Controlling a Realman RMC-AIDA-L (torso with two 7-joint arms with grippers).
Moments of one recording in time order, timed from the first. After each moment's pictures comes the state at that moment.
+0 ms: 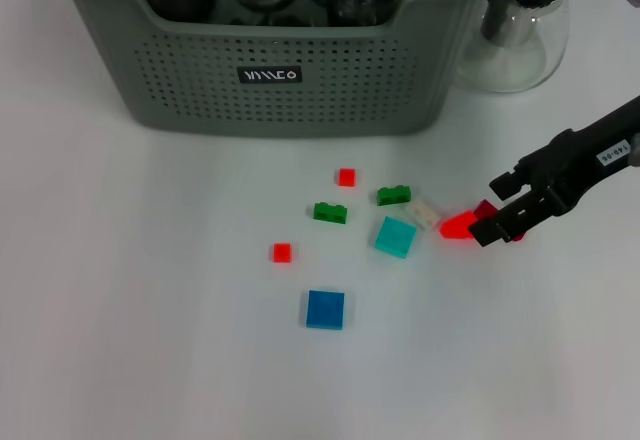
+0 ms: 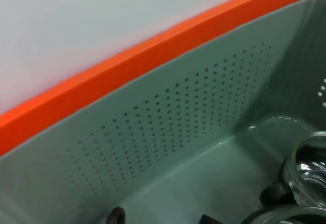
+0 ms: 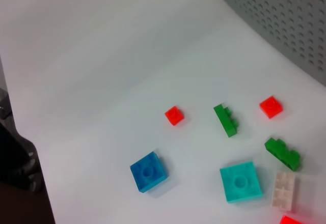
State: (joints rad) left arm -1.13 -2.02 0.96 0.67 2.85 1.02 -2.56; right arm 0.76 2.01 -1.02 -0.96 -2.40 -1.77 2.15
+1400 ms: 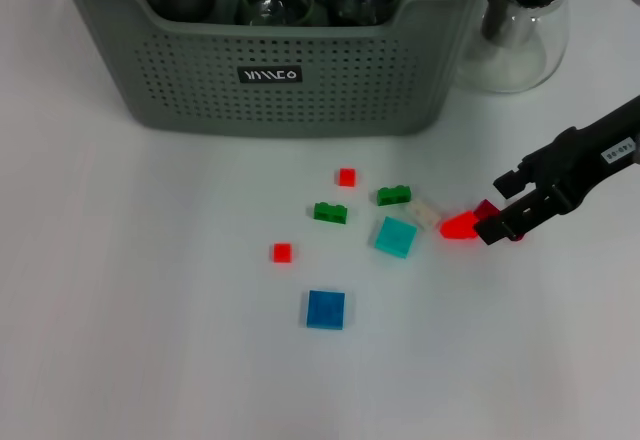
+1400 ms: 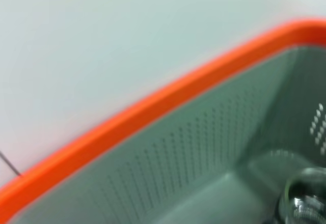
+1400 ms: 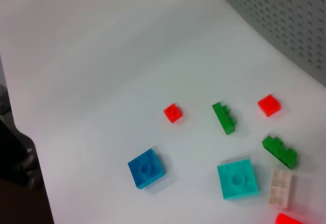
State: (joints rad) left arm -1.05 -2.06 0.98 0.98 2.84 1.15 -2.58; right arm 0.76 2.00 -1.02 -0.95 -2.40 -1.77 2.14
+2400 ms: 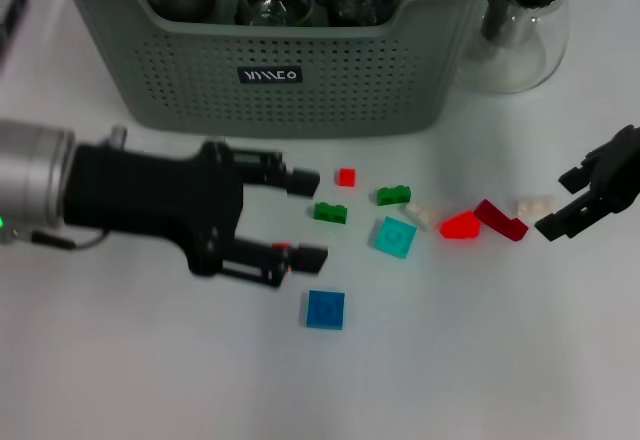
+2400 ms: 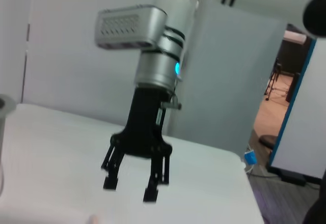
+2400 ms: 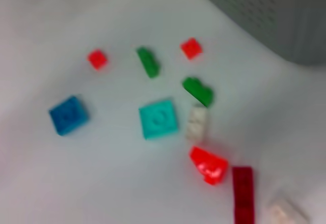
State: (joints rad) left arm -0.45 -2.17 0.80 1.05 2.02 1.94 -1.52; right arm 0.76 1.97 -1.01 -0.95 -2.56 -1.73 2.11
